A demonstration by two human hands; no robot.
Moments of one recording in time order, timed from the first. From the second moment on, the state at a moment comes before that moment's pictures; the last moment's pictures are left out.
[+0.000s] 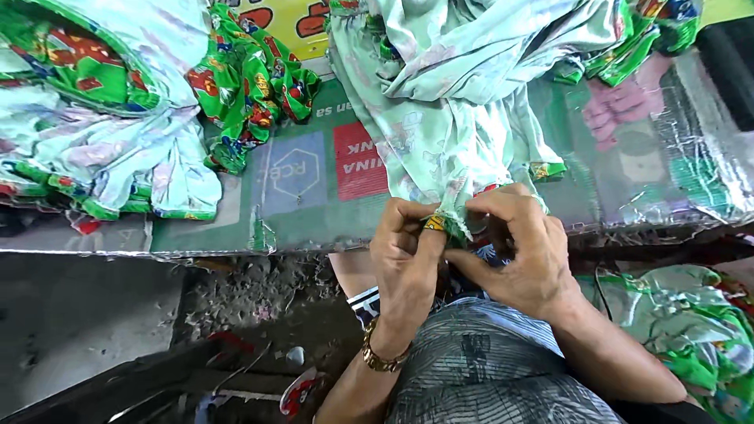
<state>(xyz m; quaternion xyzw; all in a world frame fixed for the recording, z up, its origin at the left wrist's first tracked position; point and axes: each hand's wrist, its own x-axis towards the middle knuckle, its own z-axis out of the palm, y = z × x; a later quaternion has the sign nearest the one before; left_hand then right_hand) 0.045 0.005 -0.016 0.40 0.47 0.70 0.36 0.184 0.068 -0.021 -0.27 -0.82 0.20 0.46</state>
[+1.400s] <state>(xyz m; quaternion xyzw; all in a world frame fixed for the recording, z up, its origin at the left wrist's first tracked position) 0.011 -0.018 -0.019 0.62 0.68 0.39 0.00 0.192 0.093 0.010 -0.19 -0.87 0.32 0.31</state>
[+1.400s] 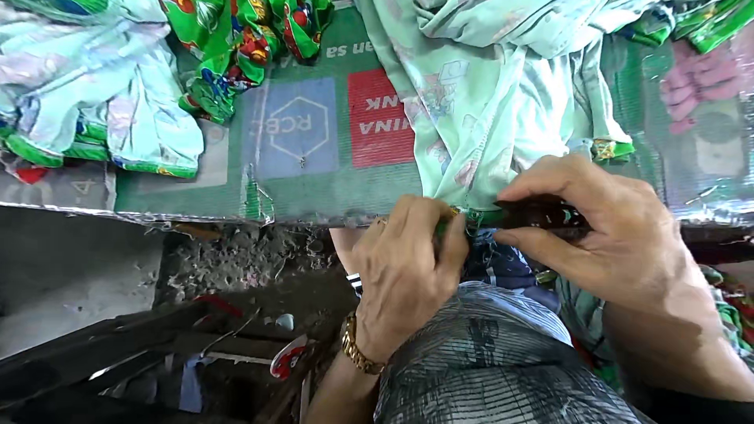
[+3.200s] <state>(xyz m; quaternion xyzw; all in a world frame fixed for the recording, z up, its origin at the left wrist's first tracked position) 0.029 -0.028 -0.035 0.61 0.64 0.48 0.04 0.179 0.080 -0.024 -0.15 -0.93 0.04 0.33</state>
